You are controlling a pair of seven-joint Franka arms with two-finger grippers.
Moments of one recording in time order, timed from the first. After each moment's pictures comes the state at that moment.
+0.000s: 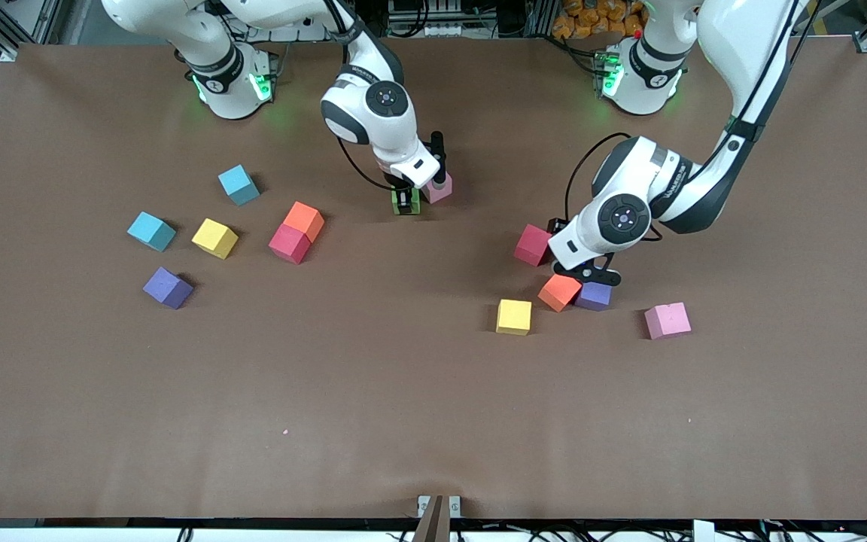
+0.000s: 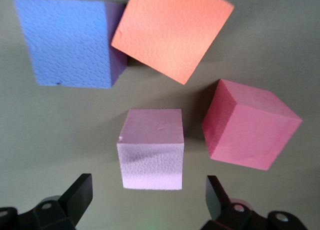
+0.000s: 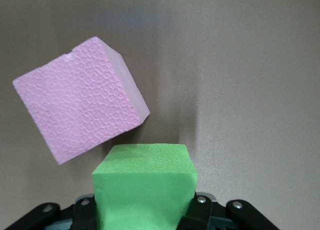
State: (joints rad) left arm 0.00 0.40 -0.47 -2.03 0.13 2.04 -0.32; right arm 0.74 0.40 0.20 -2.19 -0.14 2.59 -0.60
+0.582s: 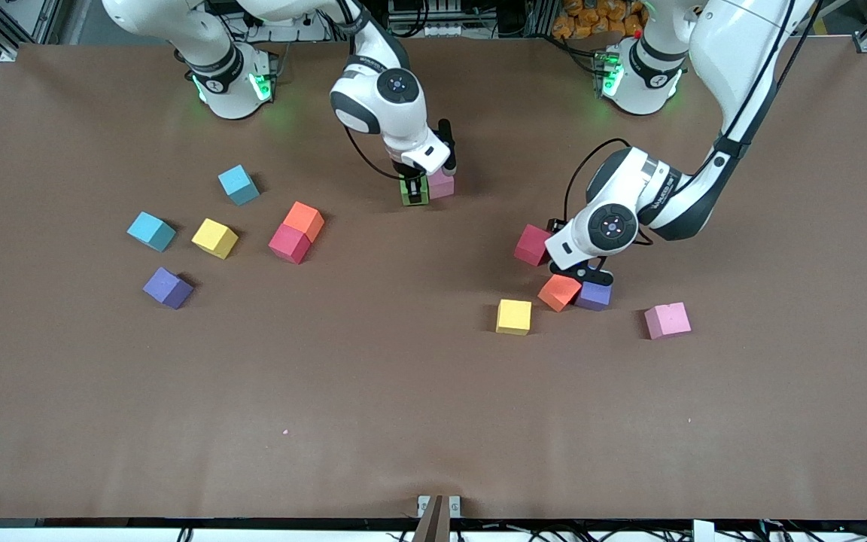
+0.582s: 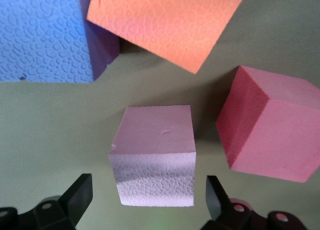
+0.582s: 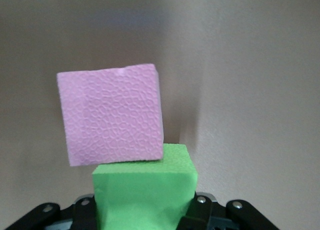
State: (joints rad) left arm 0.00 0.44 -0.47 -2.06 0.18 2.05 -0.32; right arm 0.80 0.40 0.20 -2.19 -0.14 2.60 -0.60
